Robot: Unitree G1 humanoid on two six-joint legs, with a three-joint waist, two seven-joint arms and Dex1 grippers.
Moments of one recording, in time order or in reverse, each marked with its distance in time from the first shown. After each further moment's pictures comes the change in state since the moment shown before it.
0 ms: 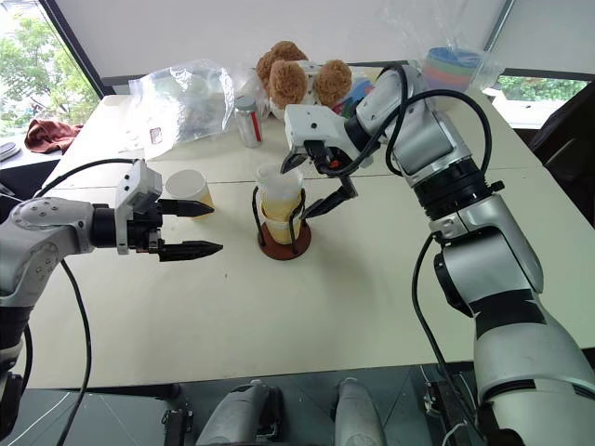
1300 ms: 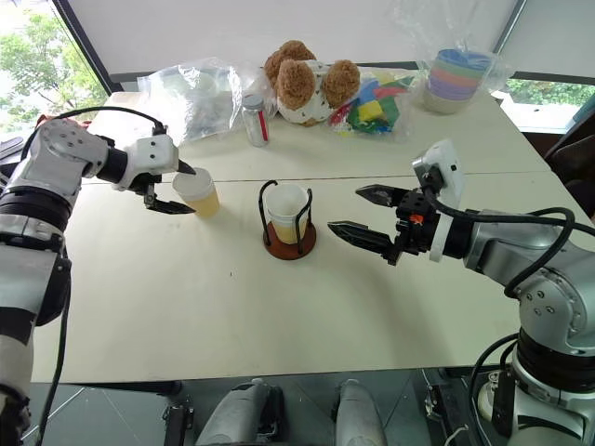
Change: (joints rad) left arm -0.737 -0.166 -0.323 1.319 0.766 -0.993 -0.283; right arm 0.850 -0.112 -0.813 -1.089 0.782 1.084 -0.879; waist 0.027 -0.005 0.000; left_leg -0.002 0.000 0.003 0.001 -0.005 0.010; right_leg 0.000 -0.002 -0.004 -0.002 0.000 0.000
